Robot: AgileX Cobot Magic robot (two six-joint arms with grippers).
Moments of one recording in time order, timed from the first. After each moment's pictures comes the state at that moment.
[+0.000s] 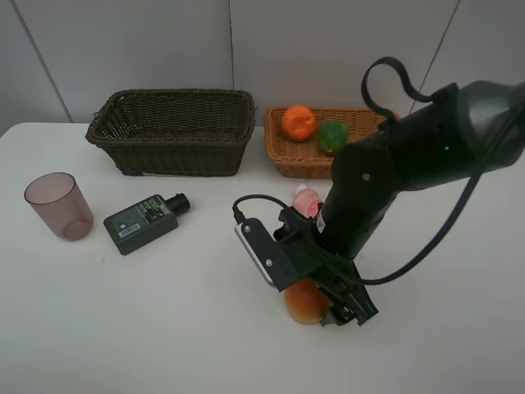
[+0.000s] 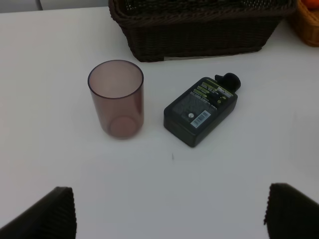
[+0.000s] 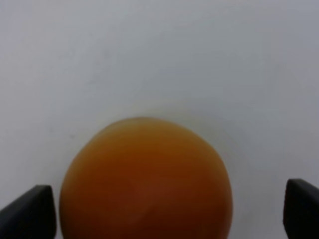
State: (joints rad) left arm 0.00 -0.01 -0.51 -0.07 1.06 0.04; right arm 0.76 1.85 -0.89 0.04 0.58 -1.38
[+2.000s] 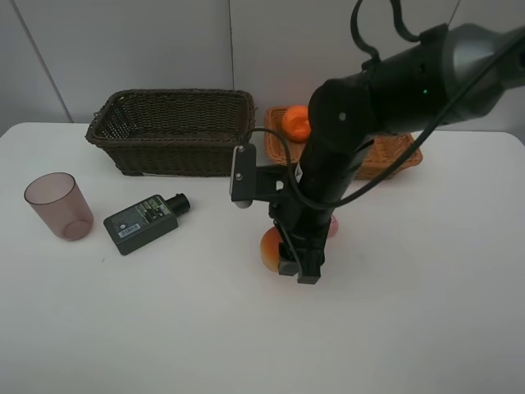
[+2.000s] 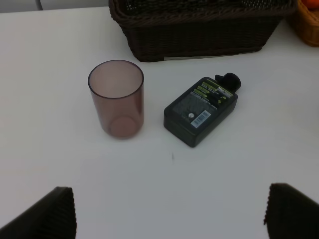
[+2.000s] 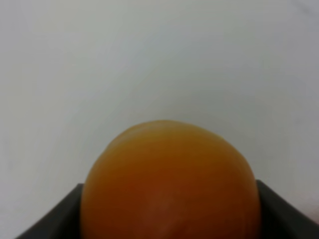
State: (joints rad) left arm 0.00 -0.01 -0.51 -0.07 1.06 0.04; right arm 0.74 1.86 -1.14 0.02 0.76 -0.76
